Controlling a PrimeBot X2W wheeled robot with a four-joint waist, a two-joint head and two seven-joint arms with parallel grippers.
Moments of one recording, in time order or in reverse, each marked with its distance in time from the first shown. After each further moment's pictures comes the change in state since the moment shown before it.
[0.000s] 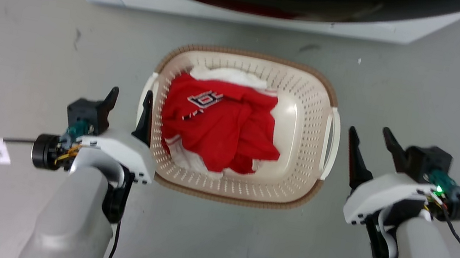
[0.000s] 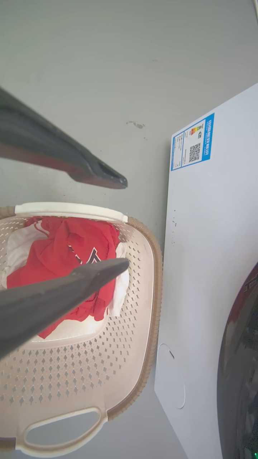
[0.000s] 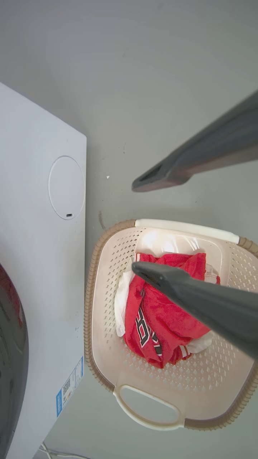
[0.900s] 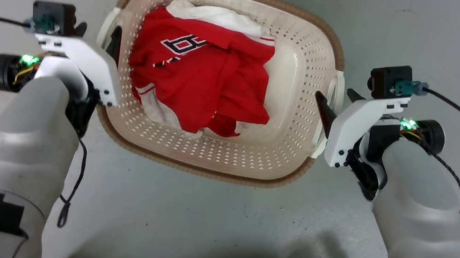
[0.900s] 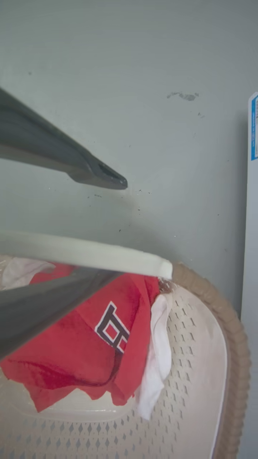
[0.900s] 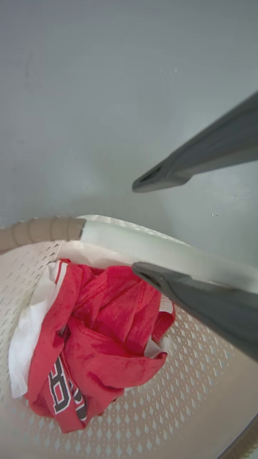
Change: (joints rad) left arm -0.461 0.118 -0.023 0.515 -0.032 -0.077 0.128; right arm -0.459 0.000 0.308 0.508 0.254 0.000 0.201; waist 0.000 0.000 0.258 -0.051
